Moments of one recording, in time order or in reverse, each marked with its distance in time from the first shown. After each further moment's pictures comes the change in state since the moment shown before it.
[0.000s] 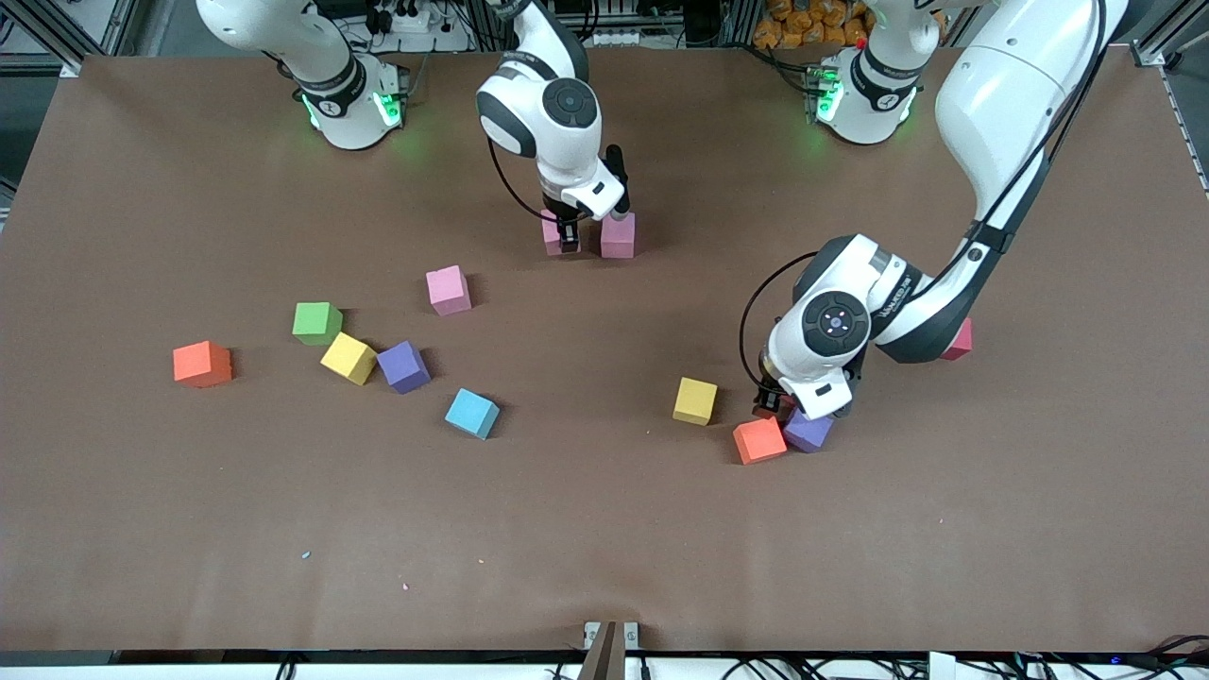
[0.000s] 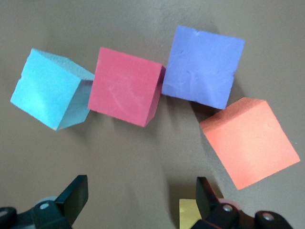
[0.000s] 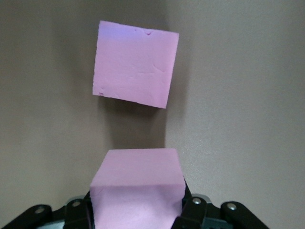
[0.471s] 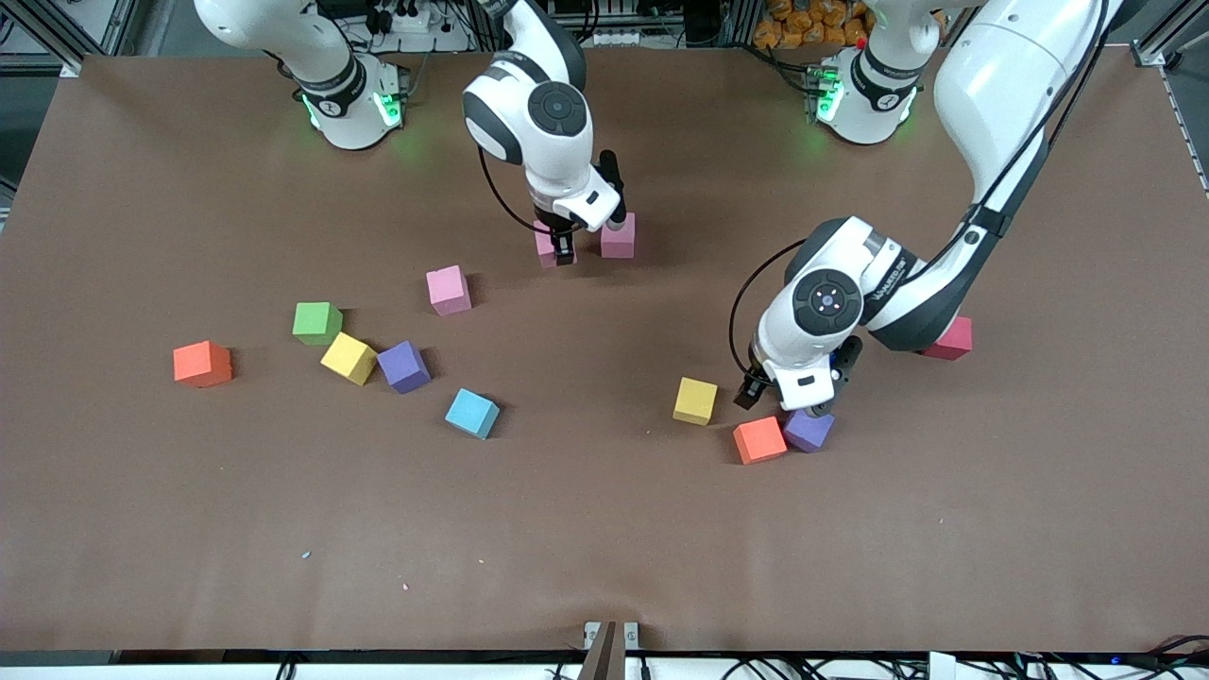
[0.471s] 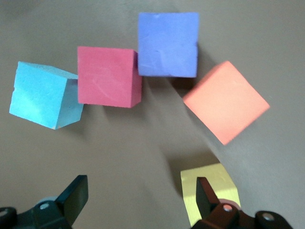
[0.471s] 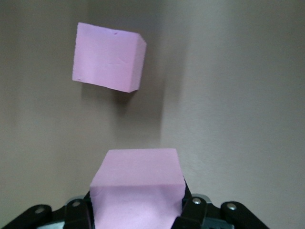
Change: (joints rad) left arm 0.009 -0.028 -0.029 -0.006 0.000 0.000 0.170; right arm -0.058 -0.024 -0.001 0.082 0.000 -0.110 -0.082
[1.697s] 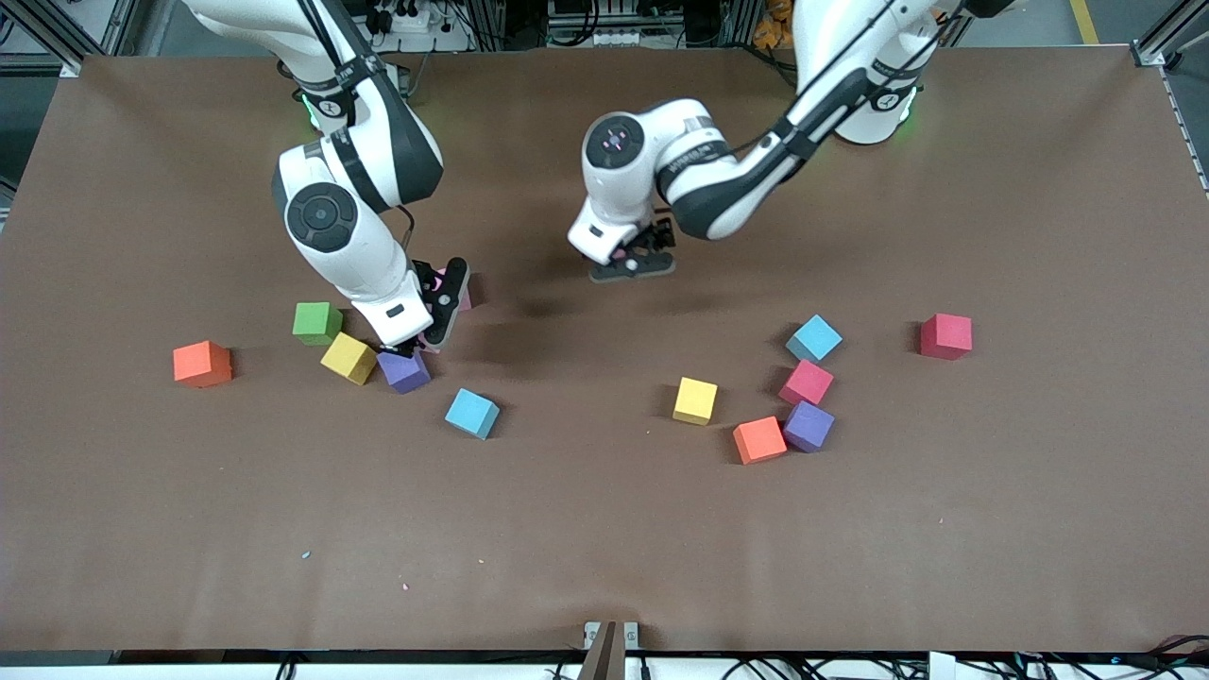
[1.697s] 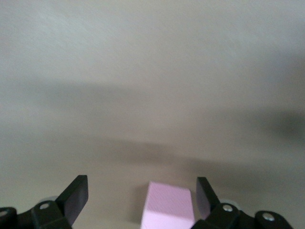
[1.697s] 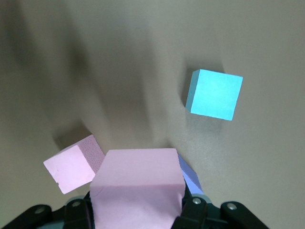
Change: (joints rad) left arm -0.305 -0.061 -0.076 -0.124 0.004 0.022 0.483; right arm -0.457 -0.082 -0.026 0.048 0.021 -0.061 -0.154
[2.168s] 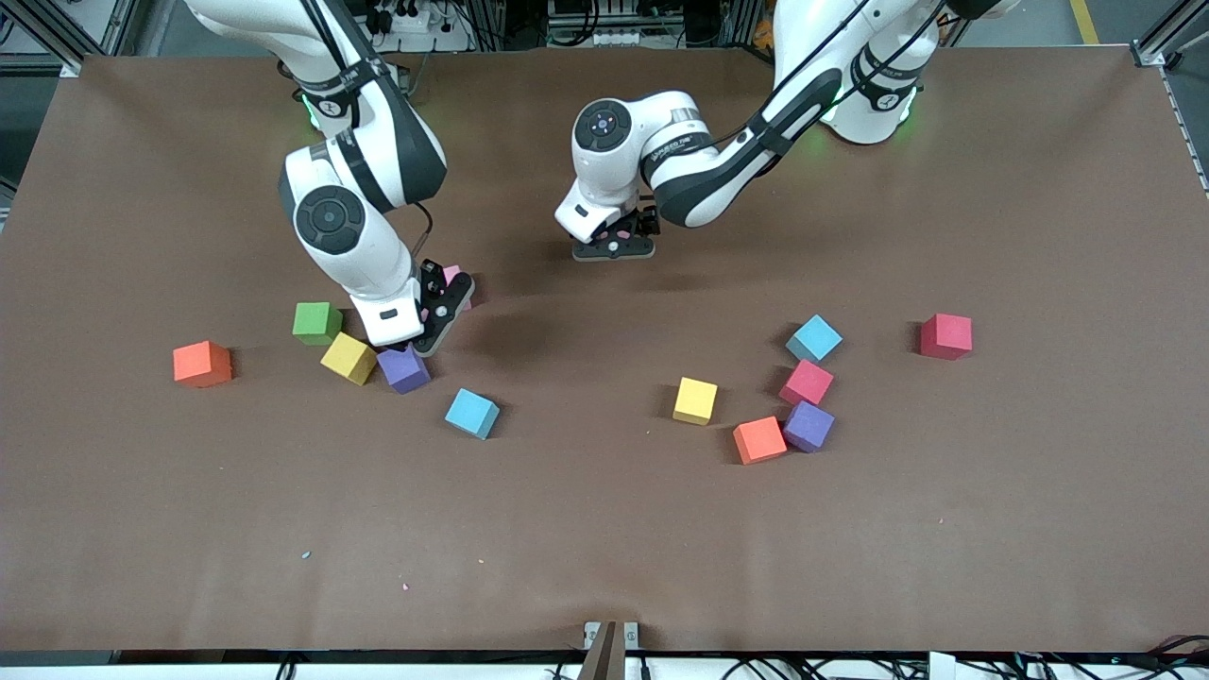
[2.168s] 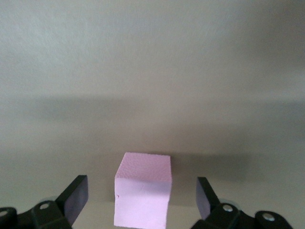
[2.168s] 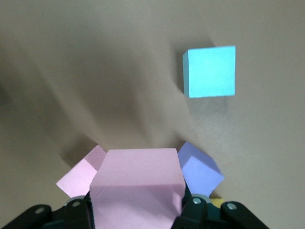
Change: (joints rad) left arm -0.099 0.012 -0.014 -0.023 0.002 0.062 0.020; right arm 0.004 0.000 -0.001 -0.020 0.000 0.000 0.240
